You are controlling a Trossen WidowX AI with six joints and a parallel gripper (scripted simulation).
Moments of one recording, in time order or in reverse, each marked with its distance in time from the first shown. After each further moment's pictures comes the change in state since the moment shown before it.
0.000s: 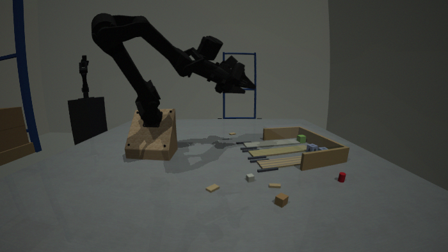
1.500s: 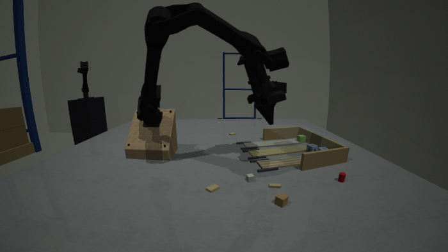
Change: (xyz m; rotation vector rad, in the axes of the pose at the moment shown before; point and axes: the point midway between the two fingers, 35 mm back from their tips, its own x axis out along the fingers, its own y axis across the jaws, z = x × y) arm 0.088 -0.083 -0.071 0.252 0.838 -0.016
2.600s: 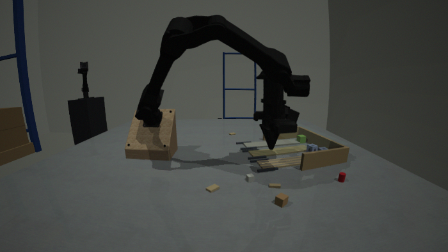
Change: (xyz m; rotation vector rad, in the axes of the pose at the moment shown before) arm 0.063 -0.041 -0.023 -0.008 0.287 0.065
